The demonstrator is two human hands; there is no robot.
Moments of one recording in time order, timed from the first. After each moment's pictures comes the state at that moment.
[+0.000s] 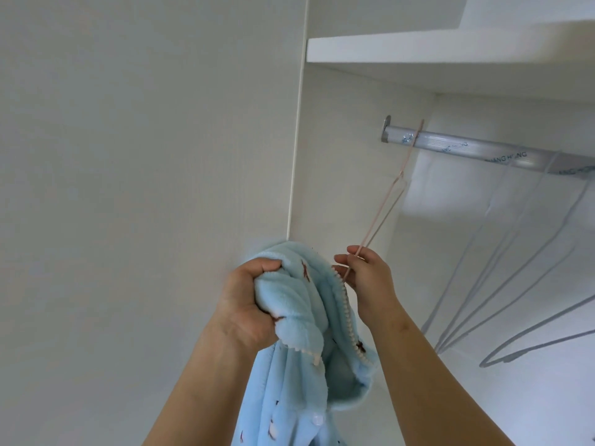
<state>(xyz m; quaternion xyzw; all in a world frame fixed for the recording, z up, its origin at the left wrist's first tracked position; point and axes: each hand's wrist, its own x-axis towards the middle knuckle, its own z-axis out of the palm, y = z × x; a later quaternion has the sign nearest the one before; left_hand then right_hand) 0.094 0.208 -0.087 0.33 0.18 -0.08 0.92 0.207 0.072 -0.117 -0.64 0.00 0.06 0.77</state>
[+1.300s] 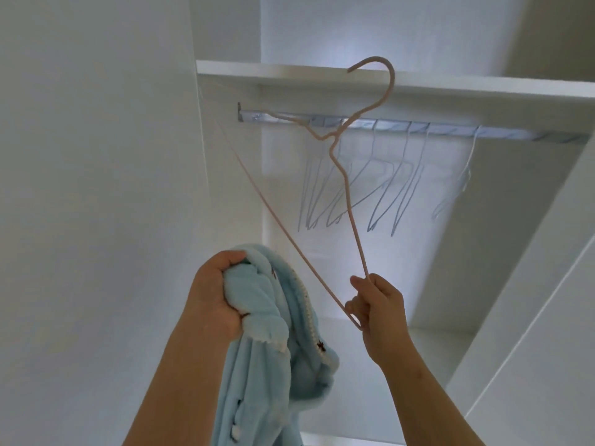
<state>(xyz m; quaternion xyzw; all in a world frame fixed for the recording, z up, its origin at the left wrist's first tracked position) -0.089 0.206 -0.088 0.45 0.06 -0.17 0.87 -0.133 0.012 -0.140 -0.60 0.11 -0.22 0.76</state>
